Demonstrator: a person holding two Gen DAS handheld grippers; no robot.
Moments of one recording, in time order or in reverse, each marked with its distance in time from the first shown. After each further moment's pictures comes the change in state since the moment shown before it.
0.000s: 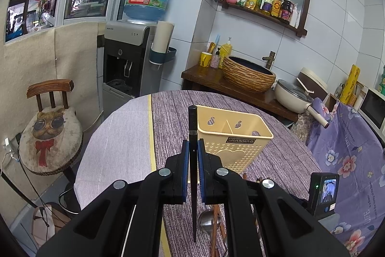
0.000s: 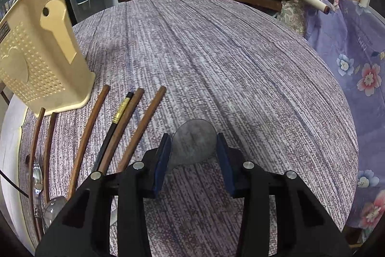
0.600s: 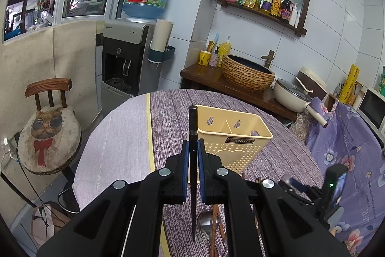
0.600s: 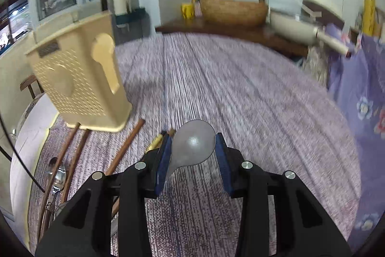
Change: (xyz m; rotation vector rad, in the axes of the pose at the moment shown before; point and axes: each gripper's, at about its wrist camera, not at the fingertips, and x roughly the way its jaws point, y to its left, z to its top) left arm 0.005 0.003 0.004 -0.006 0.011 -0.011; right arm -0.037 0.000 0.012 -0.145 -0.265 0.160
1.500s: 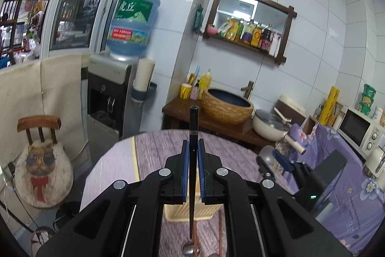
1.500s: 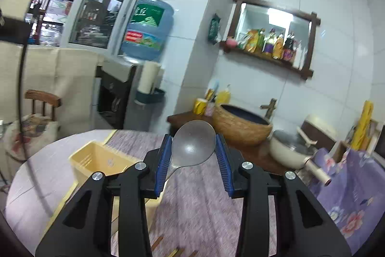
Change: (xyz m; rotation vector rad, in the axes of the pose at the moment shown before) left arm -0.050 -0.013 0.091 0.024 -0.150 -0.115; right arm -0.080 0.100 0.132 -0.317 -0.469 -0.110
